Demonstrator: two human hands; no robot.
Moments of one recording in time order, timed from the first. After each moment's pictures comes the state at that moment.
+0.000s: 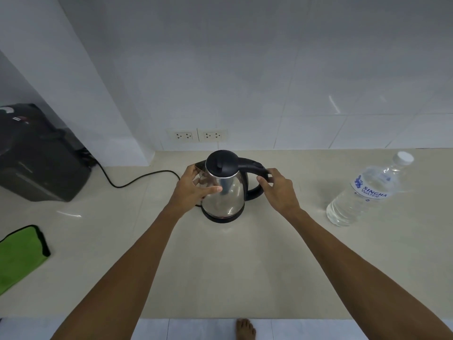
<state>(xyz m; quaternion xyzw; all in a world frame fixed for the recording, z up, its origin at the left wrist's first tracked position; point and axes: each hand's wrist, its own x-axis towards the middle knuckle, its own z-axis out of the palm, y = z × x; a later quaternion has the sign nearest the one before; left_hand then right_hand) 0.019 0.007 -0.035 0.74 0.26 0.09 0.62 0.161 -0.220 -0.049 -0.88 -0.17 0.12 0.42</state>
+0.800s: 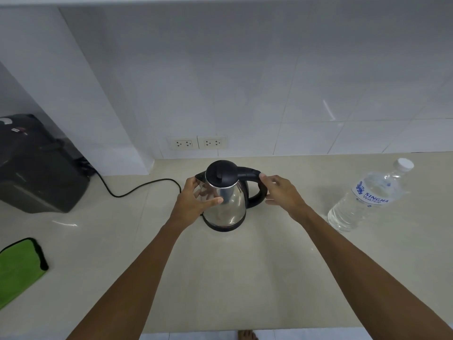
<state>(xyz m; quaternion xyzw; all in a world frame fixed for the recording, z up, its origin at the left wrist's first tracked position) 0.015 0.010 -0.048 0.75 0.26 0.09 0.60 0.173 -0.217 -0.029 -0.82 -0.09 0.26 0.50</state>
